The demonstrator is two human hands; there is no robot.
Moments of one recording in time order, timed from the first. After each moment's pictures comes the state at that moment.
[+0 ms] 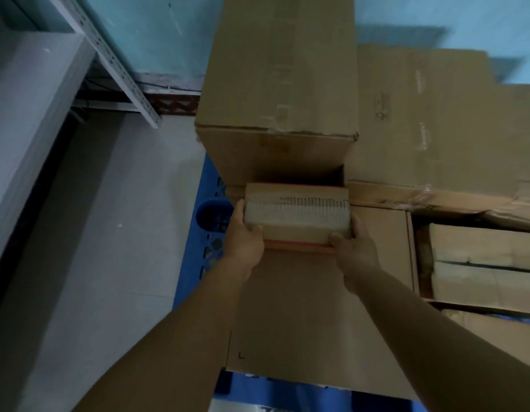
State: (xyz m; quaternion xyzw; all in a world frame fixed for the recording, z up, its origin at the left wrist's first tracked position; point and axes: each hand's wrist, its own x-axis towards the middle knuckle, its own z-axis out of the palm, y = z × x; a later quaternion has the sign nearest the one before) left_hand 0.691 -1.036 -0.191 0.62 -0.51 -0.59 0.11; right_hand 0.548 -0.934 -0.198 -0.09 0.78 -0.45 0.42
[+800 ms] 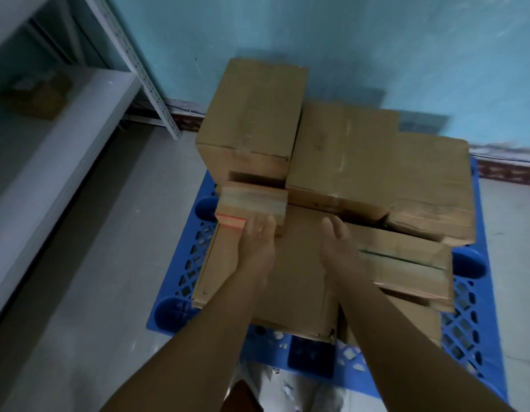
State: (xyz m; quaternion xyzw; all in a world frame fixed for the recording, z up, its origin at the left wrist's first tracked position) left_hand 0.611 -0.852 0.006 0.64 -0.44 -0.59 0.21; right_hand 0.501 -0.804 -0.010 -0.09 0.77 -0.46 0.44
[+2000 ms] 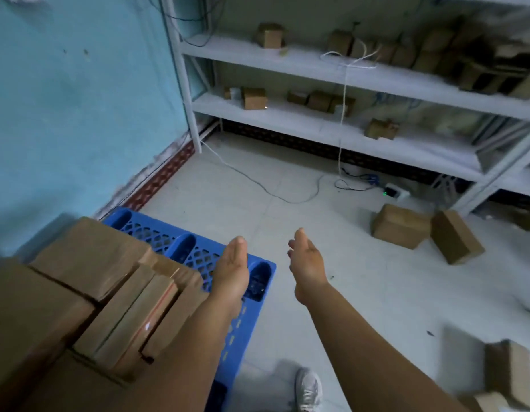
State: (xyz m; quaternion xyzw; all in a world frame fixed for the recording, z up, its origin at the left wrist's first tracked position) left_hand 0.456 -0.465 0.122 0.16 -0.72 -0.65 -0.18; right_hand 0.469 -0.341 0.145 0.35 0.63 -0.69 0.03
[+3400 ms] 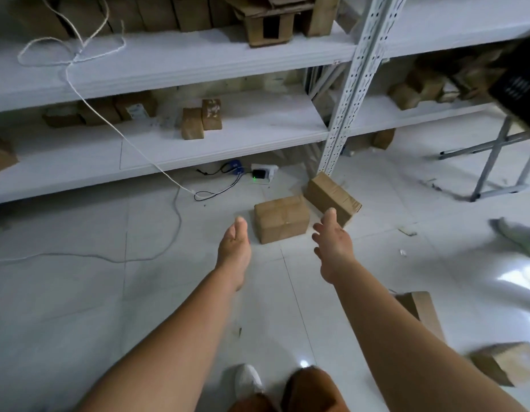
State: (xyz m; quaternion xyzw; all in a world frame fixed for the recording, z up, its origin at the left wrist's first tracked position) left_hand 0.187 0.174 0.050 0.00 -0.76 -0.53 -0.37; right_hand 0.306 0.282 0.087 0.60 0.43 -0.66 -0.15
